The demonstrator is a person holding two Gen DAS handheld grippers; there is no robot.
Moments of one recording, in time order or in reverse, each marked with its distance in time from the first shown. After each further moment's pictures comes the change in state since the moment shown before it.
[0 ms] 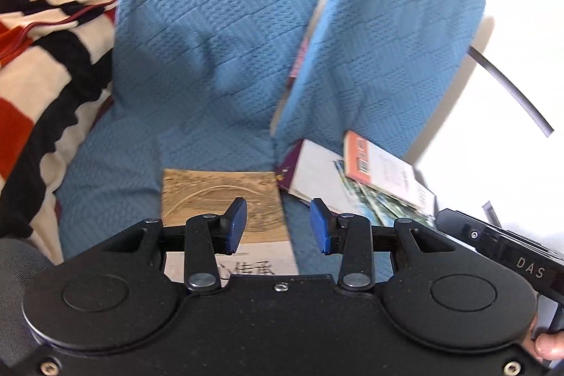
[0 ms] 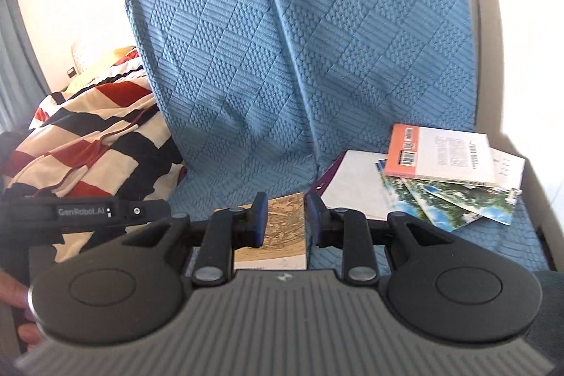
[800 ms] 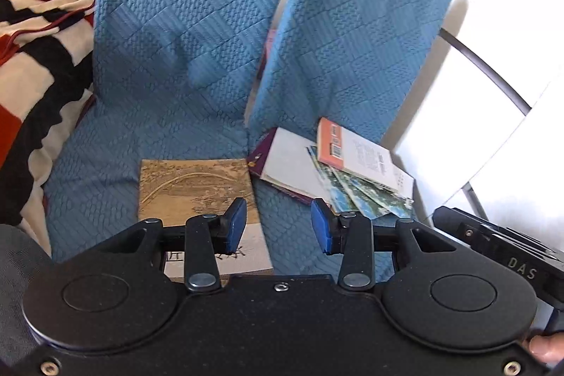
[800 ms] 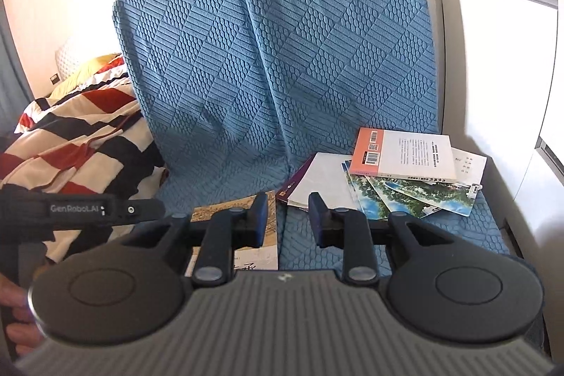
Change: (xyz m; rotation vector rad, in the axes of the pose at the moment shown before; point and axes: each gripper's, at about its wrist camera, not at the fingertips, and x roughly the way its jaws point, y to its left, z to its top) left arm -0.020 -0.041 -0.017 0.040 0.007 -0.022; right arm -0.040 -0.011 -0.013 -0.008 -0.031 -0.062
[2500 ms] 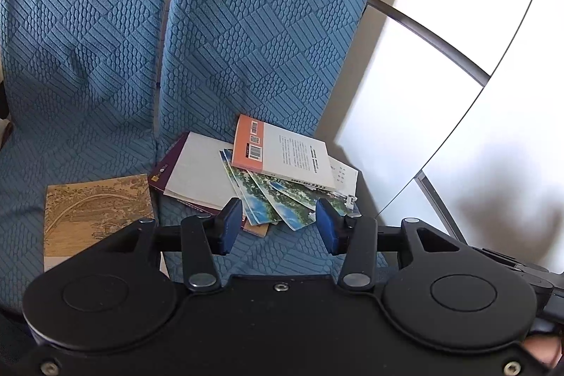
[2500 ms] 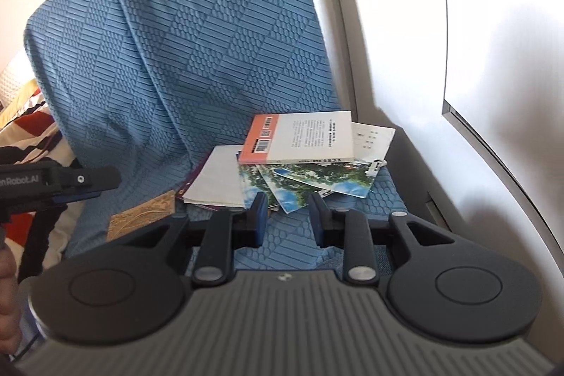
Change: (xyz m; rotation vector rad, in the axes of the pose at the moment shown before) left arm 0.070 -0.117 0.012 0.115 0.022 -0.115; right arm 0.000 -0.128 -0.005 0.157 0.045 -0.195
